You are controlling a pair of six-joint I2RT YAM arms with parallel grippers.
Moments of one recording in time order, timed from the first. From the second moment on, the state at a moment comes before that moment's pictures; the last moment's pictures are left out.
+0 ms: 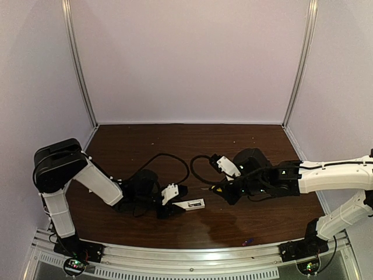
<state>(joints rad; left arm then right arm) -0.92 1.87 0.61 0.64 0.40 0.31 1.04 1.32 0.82 -0.24 0.08 0.23</state>
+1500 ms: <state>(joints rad) -0.92 1.59 0.74 0.19 0.11 0.60 1.04 1.12 0.80 -0.24 0.16 0.18</state>
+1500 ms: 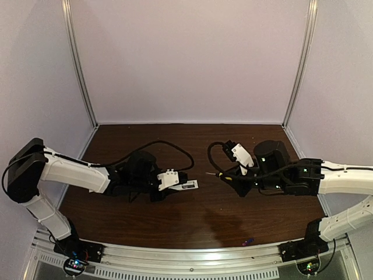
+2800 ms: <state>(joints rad) -0.93 1.63 0.63 0.35 -0.02 1.02 1.01 1.44 0.84 -0.11 -0.12 -0.01</state>
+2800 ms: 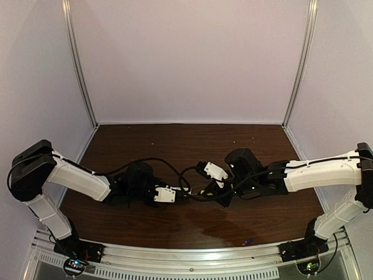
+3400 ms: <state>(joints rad) -0.93 1.64 0.63 0.34 -0.02 1.03 0.94 1.57 0.92 -0.06 -0.20 -0.06</state>
